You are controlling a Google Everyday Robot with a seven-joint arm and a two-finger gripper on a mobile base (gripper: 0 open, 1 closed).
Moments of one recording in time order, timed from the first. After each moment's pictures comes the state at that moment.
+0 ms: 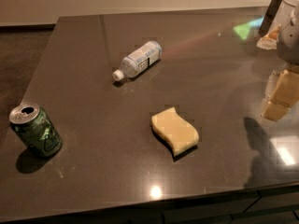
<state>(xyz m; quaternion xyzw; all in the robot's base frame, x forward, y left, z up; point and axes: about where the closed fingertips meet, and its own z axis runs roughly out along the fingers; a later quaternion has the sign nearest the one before) 0.438 -0.217 0.976 -0.60 0.78 -0.03 0.16</state>
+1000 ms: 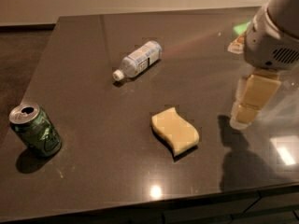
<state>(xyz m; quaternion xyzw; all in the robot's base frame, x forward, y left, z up) 0.440 -0.167 0.967 -0.64 0.76 -0.02 0.15</state>
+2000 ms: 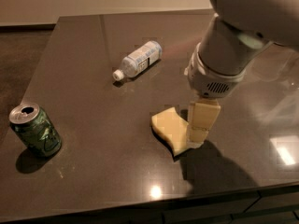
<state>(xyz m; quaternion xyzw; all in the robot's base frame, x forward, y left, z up) 0.445 -0.093 0.902 -0.68 0.72 -0.01 0.13</state>
